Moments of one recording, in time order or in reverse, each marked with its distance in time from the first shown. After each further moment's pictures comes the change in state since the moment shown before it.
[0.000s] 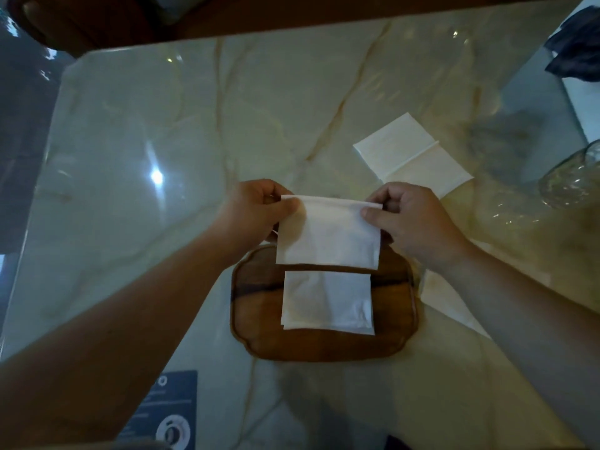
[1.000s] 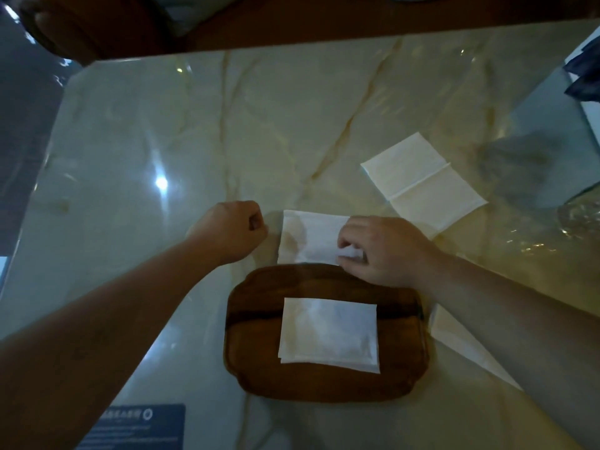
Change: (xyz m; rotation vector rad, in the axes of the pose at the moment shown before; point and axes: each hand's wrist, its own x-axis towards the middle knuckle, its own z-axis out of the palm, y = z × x) left_hand 0.048 -0.040 -0.029 0.819 0.006 0.066; right_hand 0.037 0.014 0.018 -0.864 -0.334 -0.549
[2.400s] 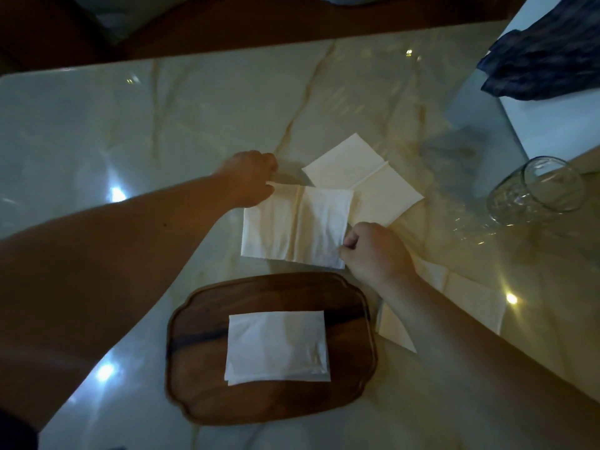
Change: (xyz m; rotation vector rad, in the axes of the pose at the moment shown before) left_hand 0.104 0.105 0.003 0.336 -0.028 0.307; right_hand -0.035 0.040 0.021 0.250 0.181 0.817
